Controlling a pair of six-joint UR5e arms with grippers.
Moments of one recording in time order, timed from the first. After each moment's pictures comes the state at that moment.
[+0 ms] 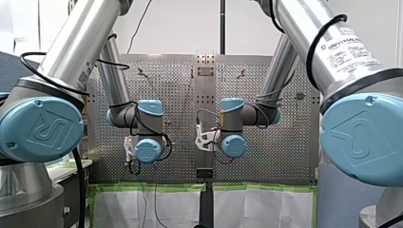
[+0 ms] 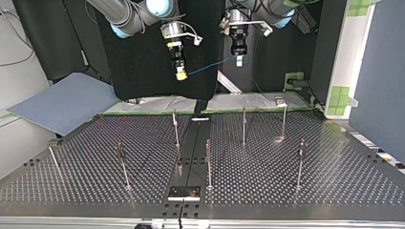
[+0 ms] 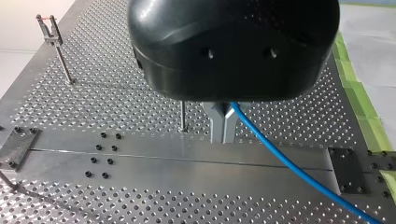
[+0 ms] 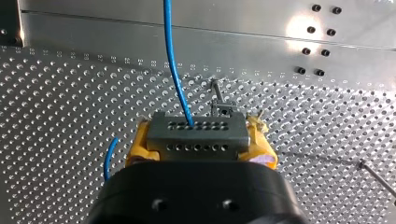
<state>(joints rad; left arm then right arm) -0.55 -1.99 -2.39 -1.89 -2.15 -1.63 2.37 -1.00 2.02 -1.04 1.83 1.47</state>
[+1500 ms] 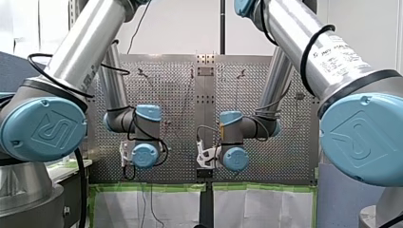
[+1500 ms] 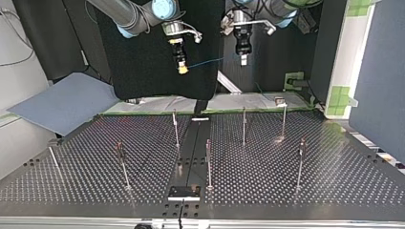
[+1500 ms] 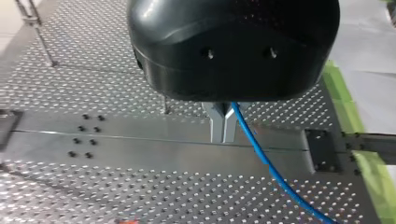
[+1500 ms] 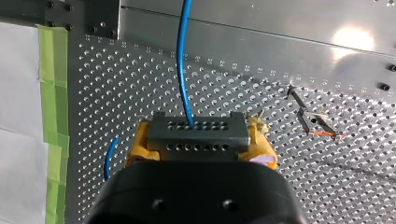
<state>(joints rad) -0.51 -2.03 -2.42 -1.86 -2.16 -1.62 2.37 -0.90 2.02 -0.99 1.84 1.46</state>
